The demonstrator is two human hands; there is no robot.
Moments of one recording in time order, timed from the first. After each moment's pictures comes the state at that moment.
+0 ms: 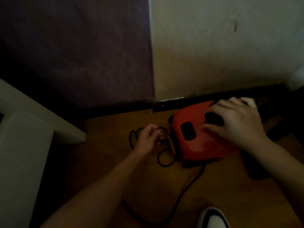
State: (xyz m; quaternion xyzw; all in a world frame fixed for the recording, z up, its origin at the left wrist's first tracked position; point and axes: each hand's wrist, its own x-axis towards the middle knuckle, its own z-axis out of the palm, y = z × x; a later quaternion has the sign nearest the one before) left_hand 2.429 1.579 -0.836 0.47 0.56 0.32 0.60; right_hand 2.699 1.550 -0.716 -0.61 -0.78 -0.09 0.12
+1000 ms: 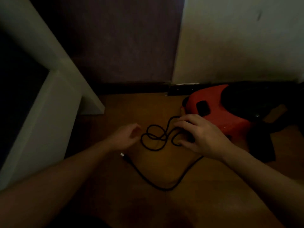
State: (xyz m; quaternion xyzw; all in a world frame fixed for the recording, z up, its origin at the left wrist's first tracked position) left_hand 2.281 1.500 -0.811 0.72 0.58 0.04 0.37; right_hand 2.592 1.474 -0.758 -0.44 -0.88 0.13 0.12
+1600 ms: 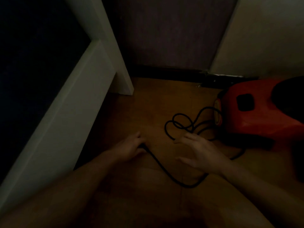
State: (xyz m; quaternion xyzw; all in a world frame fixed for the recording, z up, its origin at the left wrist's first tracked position) left_hand 2.235 1.405 -0.855 0.73 0.60 -0.02 0.33; right_hand 2.534 1.442 -0.827 -0.36 -0.88 0.29 0.04
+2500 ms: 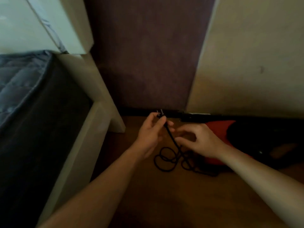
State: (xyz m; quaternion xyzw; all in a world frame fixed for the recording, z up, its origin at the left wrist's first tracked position) left_hand 2.361 1.502 -0.645 0.32 0.44 0.52 0.65; right_hand 2.556 1.527 -0.656 -0.41 -0.83 0.31 0.21
